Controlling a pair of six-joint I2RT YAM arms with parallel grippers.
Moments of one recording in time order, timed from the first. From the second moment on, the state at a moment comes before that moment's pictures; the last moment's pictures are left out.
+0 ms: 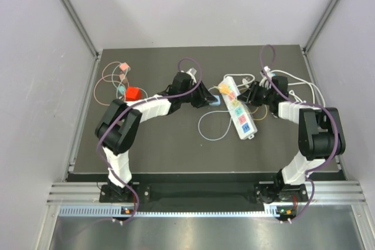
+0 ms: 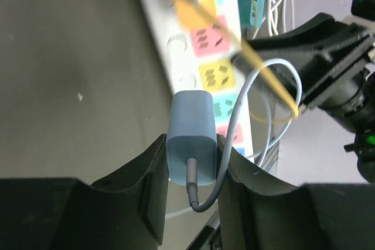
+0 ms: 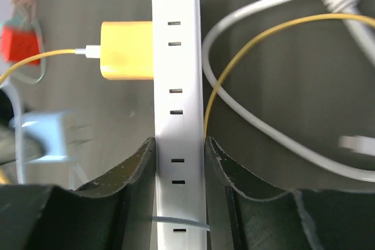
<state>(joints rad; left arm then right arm) -0.59 1.91 1.18 0.22 0.39 -1.01 0.05 1.67 0.81 0.26 -0.63 0.44</state>
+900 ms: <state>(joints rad) -0.16 1.25 1.25 -0.32 0.17 -0.55 -0.04 1.68 0.81 0.31 -0.52 0.45</state>
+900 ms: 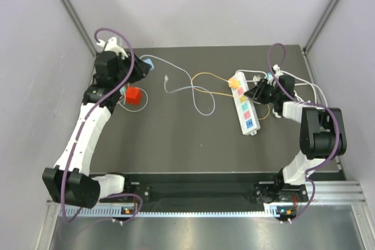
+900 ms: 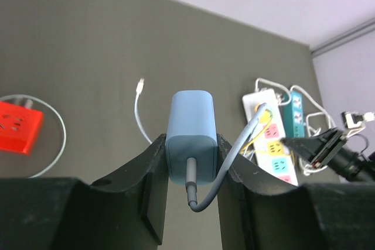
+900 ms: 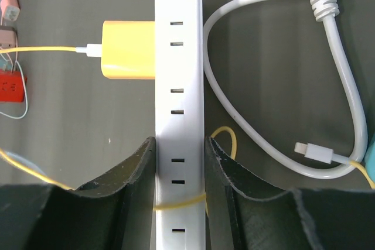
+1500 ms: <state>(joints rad) -0.02 1.05 1.56 -0.58 -0.25 -0.34 -0.04 1.68 0.81 0.31 -0.52 0.45</state>
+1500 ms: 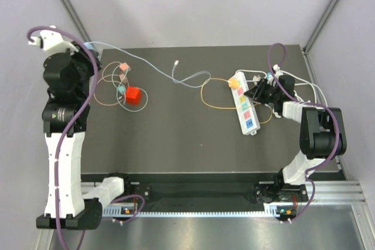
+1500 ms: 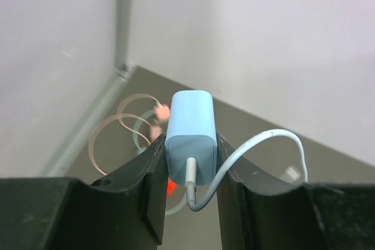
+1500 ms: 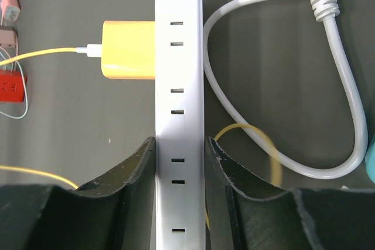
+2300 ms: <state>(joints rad) -0.11 0.94 1.68 -0.48 -0.90 -0.08 -0.04 1.68 0.81 0.31 -0.52 0.45</state>
